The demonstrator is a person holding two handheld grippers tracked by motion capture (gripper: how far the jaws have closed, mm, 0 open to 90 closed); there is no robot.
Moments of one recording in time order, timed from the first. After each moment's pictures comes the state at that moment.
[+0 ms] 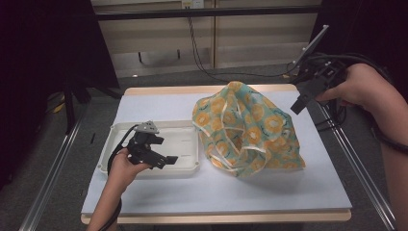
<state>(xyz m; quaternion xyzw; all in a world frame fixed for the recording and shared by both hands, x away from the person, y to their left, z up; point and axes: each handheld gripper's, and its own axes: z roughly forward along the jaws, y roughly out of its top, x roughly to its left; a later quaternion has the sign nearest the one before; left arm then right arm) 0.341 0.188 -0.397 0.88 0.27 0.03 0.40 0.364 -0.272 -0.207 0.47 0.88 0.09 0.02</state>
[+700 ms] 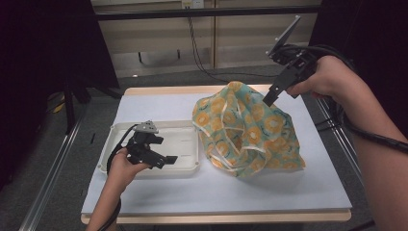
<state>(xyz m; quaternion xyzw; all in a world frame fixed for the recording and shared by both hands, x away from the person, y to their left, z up) 0.341 0.190 -0.394 0.88 0.27 0.03 0.40 0.382 -0.215 -0.198 0.44 0.89 0.14 0.01</state>
